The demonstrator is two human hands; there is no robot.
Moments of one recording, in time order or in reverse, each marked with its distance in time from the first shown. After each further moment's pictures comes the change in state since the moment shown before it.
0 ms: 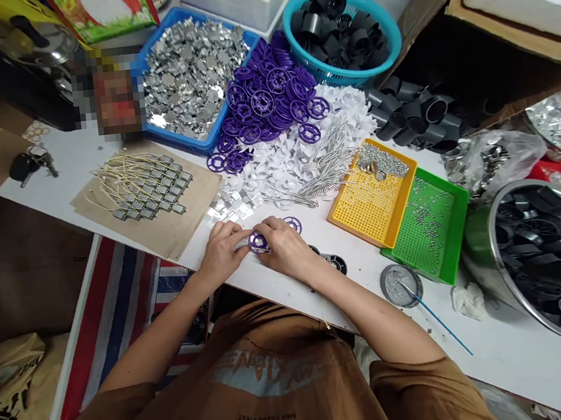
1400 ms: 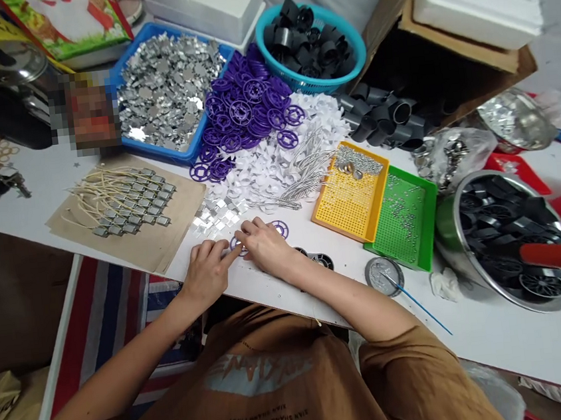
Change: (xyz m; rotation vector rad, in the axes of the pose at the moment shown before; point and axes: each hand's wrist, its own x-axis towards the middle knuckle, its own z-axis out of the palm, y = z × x) left_hand -0.020 0.011 -0.012 0.304 -0.127 0.126; right_hand 0.016 -0.002 -0.003 -0.207 -0.111 -0.088
